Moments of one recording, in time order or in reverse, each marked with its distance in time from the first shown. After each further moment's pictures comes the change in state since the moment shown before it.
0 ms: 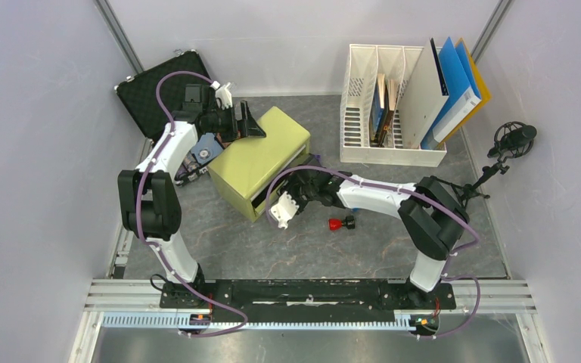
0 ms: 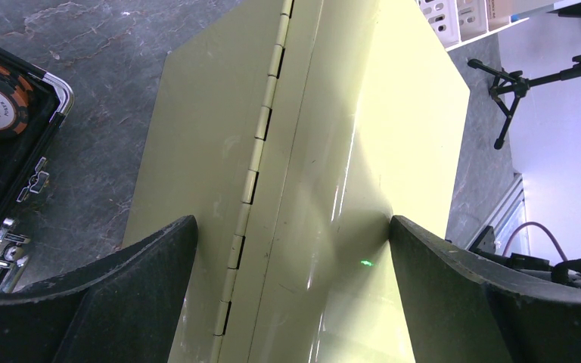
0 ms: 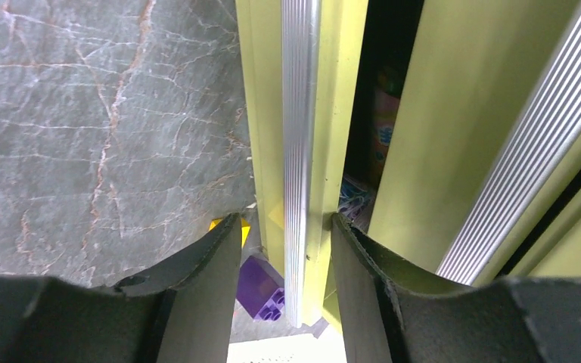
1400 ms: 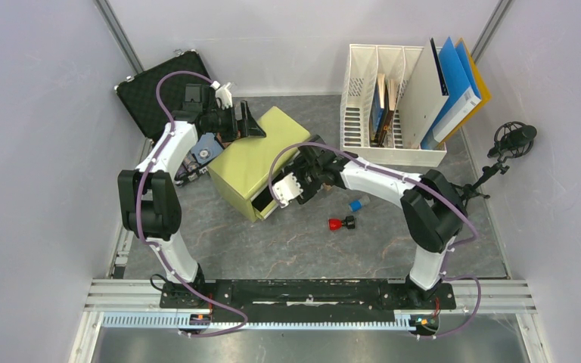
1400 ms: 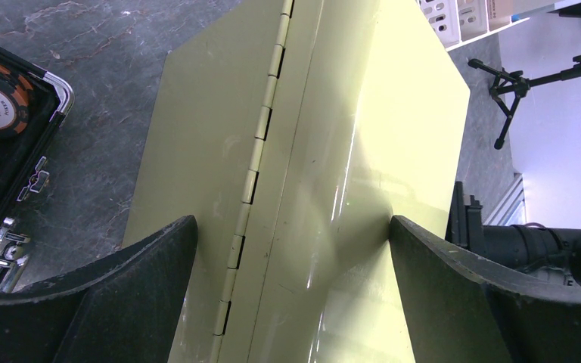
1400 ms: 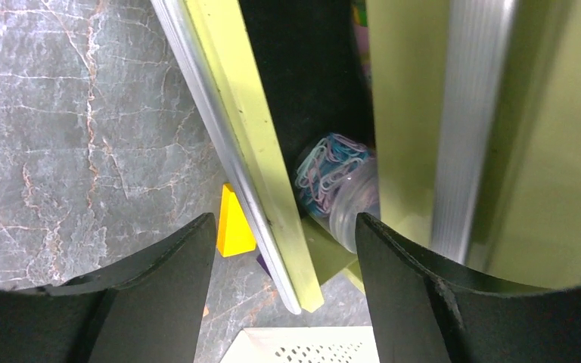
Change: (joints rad) left arm 0.000 0.000 0.003 -0.004 -0.002 0.000; right arm -0.113 0.023 0.162 -0.224 -0.103 0.129
